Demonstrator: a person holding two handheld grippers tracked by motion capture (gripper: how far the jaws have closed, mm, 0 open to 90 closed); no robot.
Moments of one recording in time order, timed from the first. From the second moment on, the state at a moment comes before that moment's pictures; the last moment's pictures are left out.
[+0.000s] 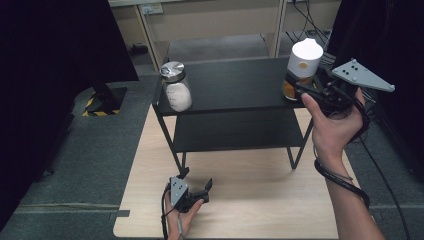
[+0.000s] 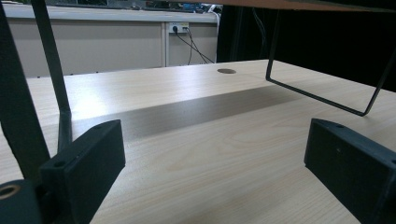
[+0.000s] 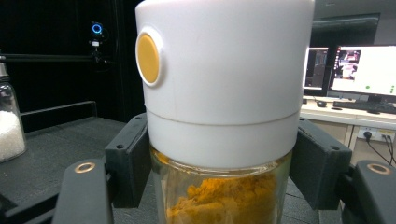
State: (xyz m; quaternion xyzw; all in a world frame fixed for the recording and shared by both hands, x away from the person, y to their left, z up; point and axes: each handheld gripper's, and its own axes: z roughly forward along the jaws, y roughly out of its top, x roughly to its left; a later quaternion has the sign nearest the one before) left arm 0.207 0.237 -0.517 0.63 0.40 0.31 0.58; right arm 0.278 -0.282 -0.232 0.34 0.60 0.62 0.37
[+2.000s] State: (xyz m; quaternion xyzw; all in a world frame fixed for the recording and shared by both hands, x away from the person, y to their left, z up) left arm 0.207 0.237 -0.517 0.63 0.40 0.31 0.59; right arm 0.271 -0.286 -0.238 0.34 0.61 0.62 0.37
